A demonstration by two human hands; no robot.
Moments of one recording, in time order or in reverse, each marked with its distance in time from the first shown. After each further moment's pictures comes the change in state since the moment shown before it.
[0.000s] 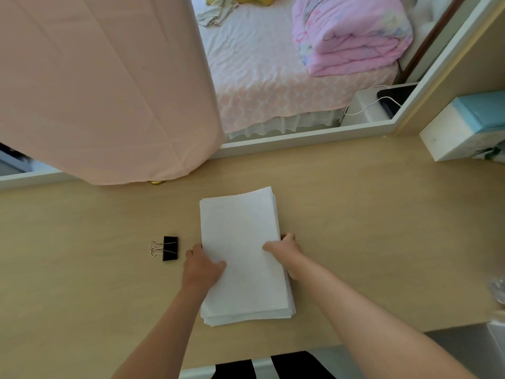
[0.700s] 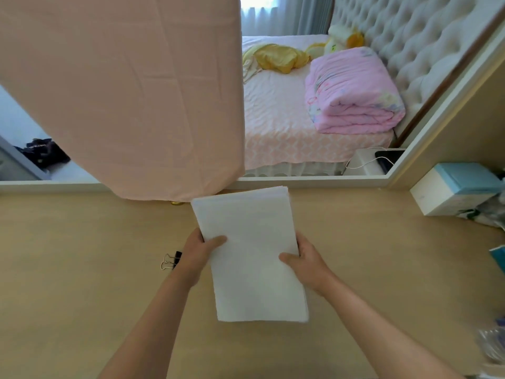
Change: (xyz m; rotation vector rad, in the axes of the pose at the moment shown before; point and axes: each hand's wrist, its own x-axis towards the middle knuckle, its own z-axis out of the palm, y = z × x) left_hand -0.047 0.043 -0.100 -0.972 -0.171 0.343; right_hand -0.061 -0.032 -0.045 -0.062 -0.136 -0.618
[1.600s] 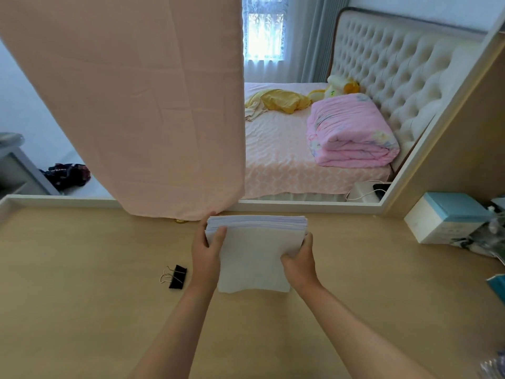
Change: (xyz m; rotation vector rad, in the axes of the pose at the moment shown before) left_hand -0.046 0.023 0.052 -0.169 0.256 0.436; right_hand -0.014 -0.031 0.009 -0.010 0.343 -0.147
